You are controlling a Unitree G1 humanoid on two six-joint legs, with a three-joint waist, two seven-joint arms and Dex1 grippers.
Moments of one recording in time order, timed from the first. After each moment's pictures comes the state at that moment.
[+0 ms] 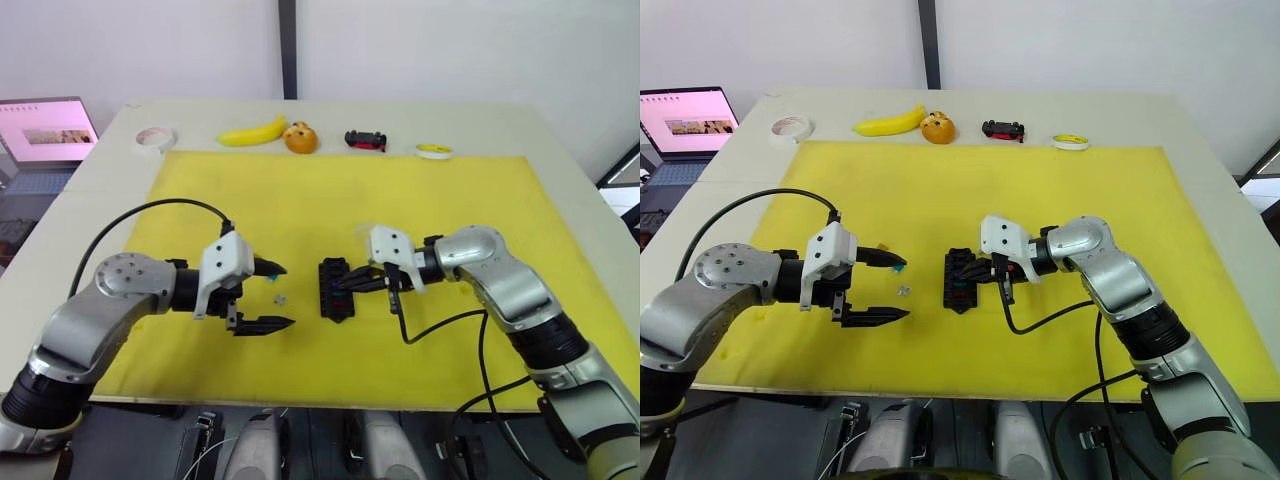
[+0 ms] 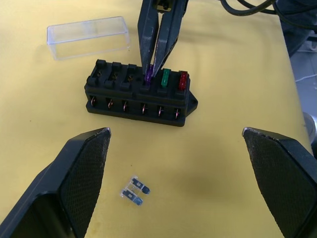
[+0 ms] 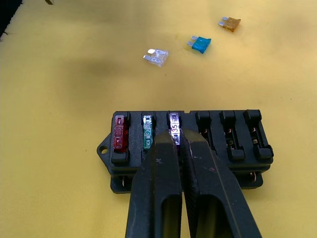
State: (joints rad) left arm -0.33 0.84 -0.08 -0.43 -0.51 0.60 -1.08; right arm -0.63 -0.65 0.34 -0.09 0.20 0.44 1.21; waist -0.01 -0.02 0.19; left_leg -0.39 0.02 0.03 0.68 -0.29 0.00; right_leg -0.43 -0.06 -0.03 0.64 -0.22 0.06
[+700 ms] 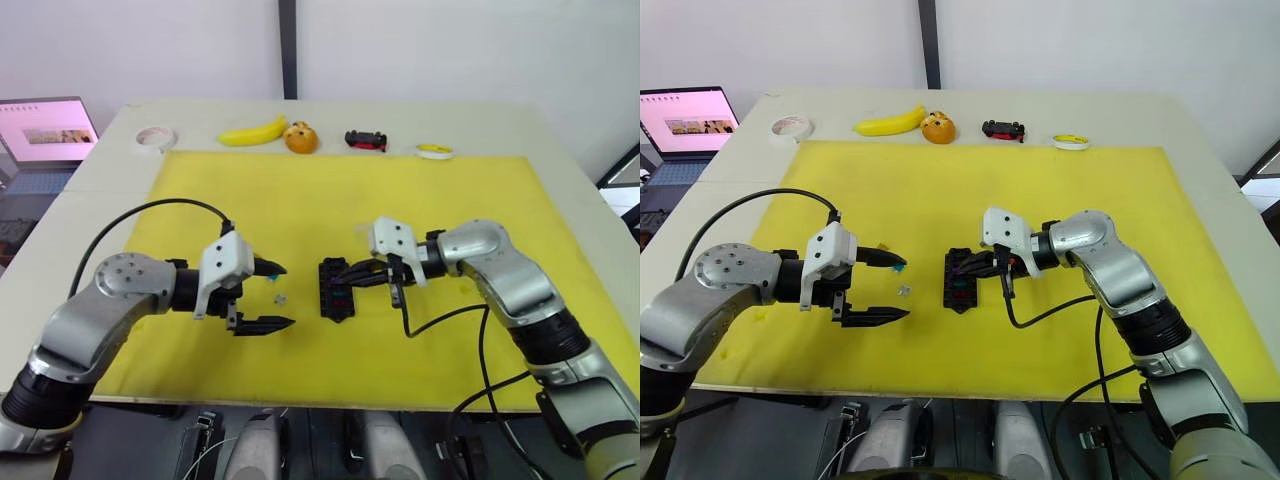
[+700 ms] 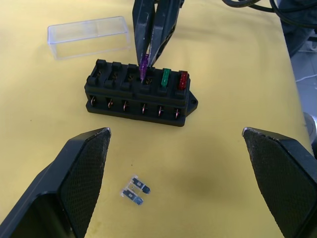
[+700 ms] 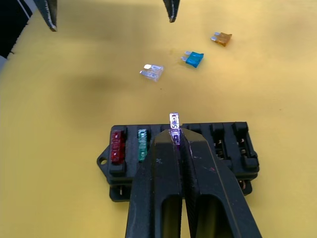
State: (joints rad) left arm -0.33 0.84 -0.08 -0.43 -0.51 0.60 -1.08; right arm -0.65 -0.65 0.31 -0.09 0.24 0.47 1.23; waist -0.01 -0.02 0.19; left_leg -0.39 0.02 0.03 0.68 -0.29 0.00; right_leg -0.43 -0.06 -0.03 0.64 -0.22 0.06
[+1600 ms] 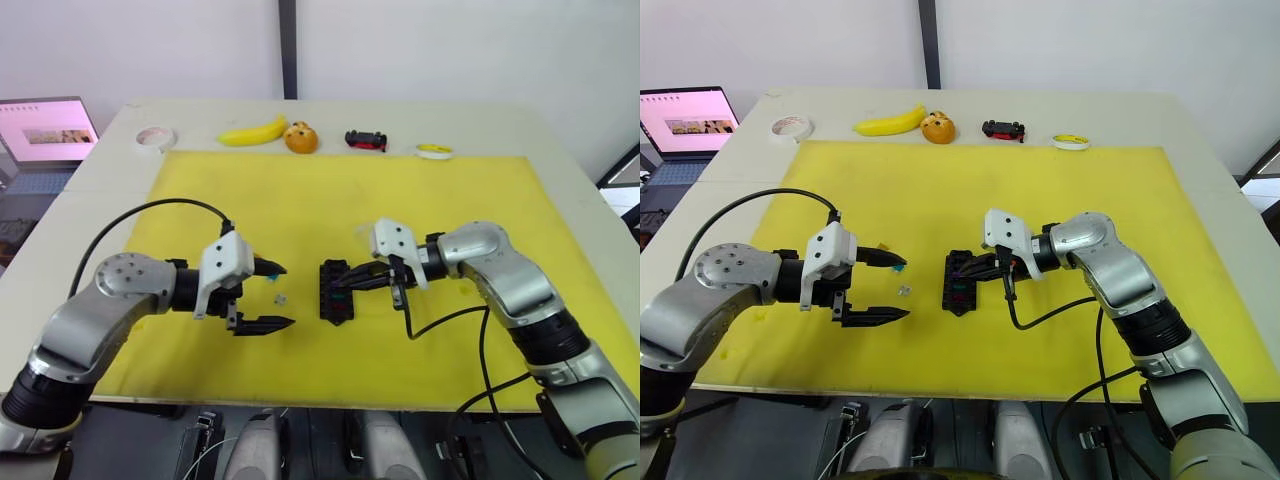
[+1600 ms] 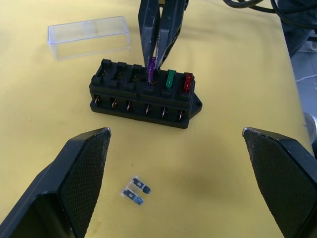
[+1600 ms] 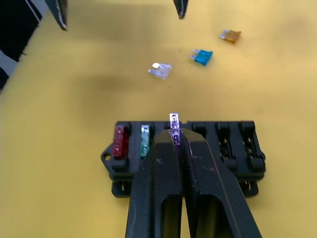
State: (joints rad) left arm -0.33 0.84 -0.08 -0.43 -0.51 0.60 -1.08; right arm -0.64 -0.65 0.31 -0.08 0.26 0.48 1.25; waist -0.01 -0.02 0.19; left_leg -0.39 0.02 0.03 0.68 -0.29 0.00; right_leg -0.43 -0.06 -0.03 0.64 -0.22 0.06
